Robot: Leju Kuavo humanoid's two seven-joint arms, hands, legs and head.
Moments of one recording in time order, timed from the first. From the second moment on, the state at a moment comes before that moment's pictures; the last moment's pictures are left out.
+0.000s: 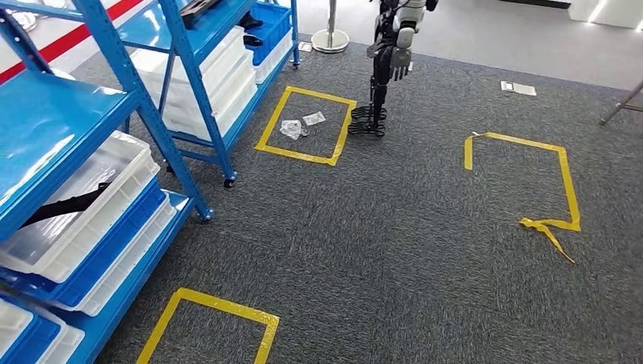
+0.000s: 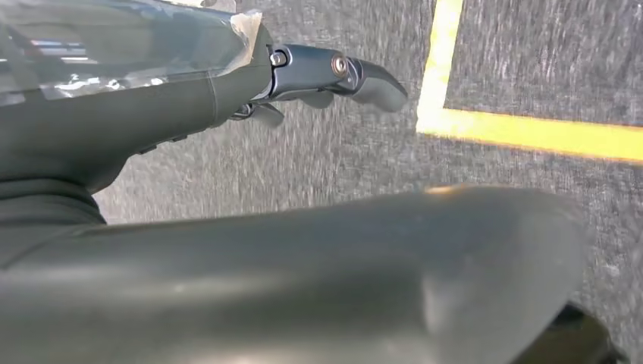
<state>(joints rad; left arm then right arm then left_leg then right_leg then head) -0.13 0.00 -1.54 -0.13 1.52 0.38 -0.22 -0.11 0.00 0.45 -0.16 -0.07 -0.17 0.15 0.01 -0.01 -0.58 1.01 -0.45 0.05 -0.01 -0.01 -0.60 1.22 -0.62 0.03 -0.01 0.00</state>
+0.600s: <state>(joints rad) -0.13 -0.01 -1.55 -0.13 1.52 0.38 -0.22 -0.09 0.00 0.46 -0.16 -0.07 -0.17 0.16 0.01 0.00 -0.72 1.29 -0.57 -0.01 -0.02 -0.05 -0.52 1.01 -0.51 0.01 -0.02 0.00</state>
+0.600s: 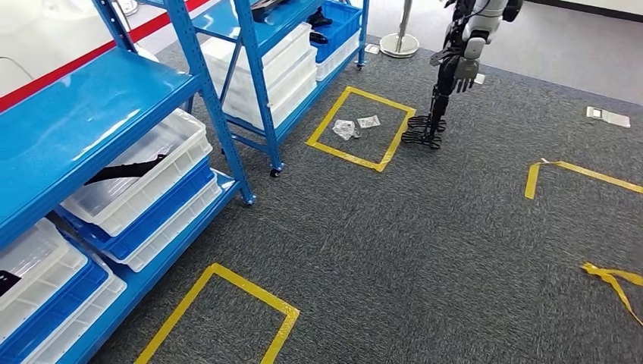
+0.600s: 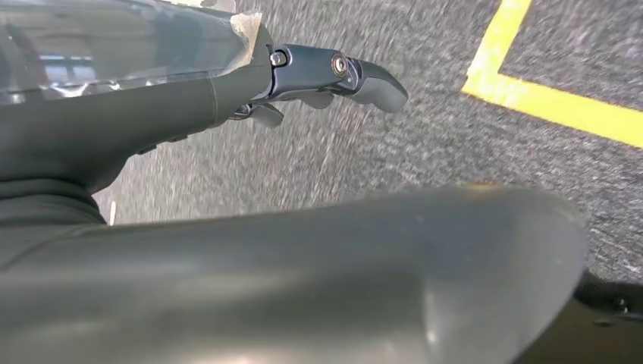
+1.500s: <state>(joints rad) -0.13 -0.01 -1.56 -0.13 1.49 0.37 -0.24 -0.09 -0.01 0.45 -0.16 -0.10 -0.20 0.11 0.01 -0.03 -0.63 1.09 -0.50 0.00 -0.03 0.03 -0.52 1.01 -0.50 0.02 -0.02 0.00</state>
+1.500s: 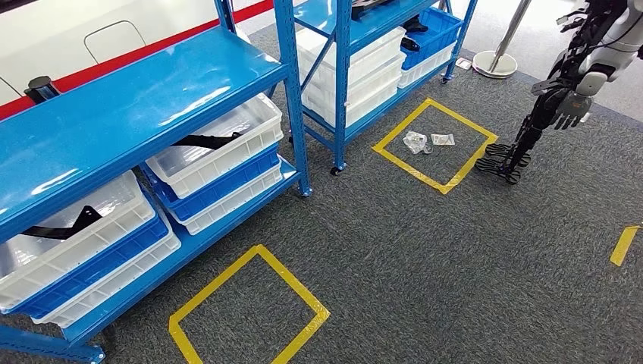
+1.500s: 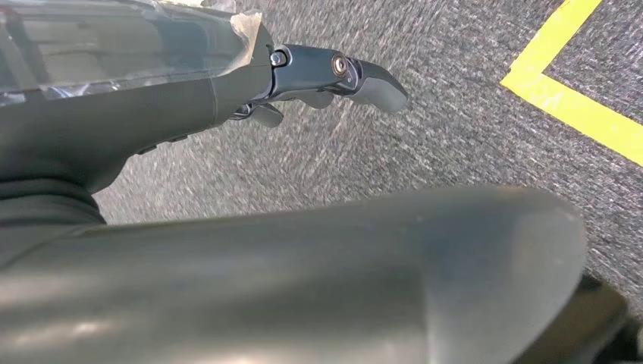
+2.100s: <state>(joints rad) -0.13 -0.01 -1.56 -0.13 1.47 0.36 -0.25 -0.08 -0.01 0.44 -0.16 -0.11 -0.20 0.10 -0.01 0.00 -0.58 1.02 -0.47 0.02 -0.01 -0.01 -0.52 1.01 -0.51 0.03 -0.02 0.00</state>
